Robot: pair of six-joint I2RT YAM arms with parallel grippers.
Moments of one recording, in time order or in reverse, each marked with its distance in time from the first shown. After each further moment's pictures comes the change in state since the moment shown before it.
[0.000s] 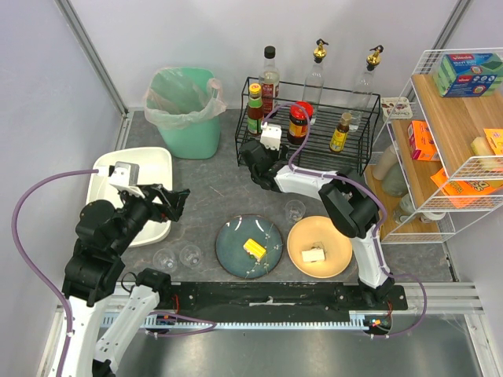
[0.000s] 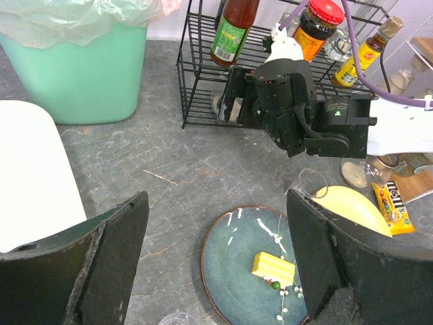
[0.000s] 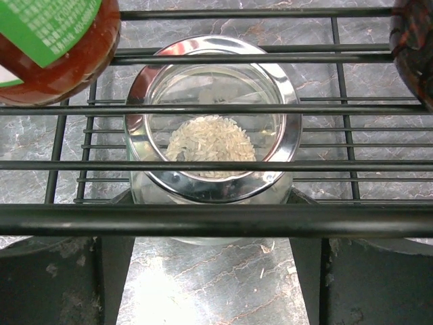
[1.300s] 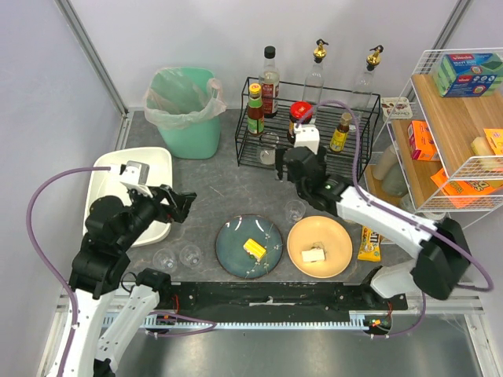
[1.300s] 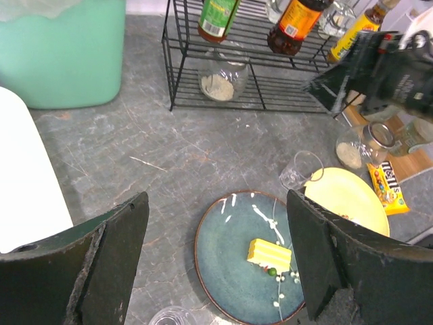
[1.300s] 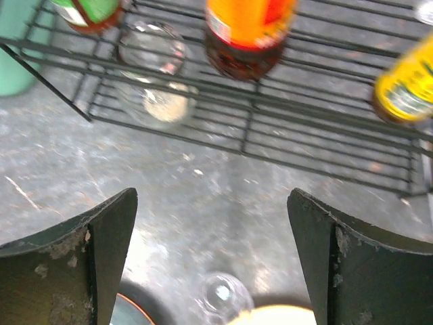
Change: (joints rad) left arm 0.000 0.018 -0.034 0.007 0.046 0.000; right arm 0.012 -0.655 -0.354 -0.175 -0.210 -0.192
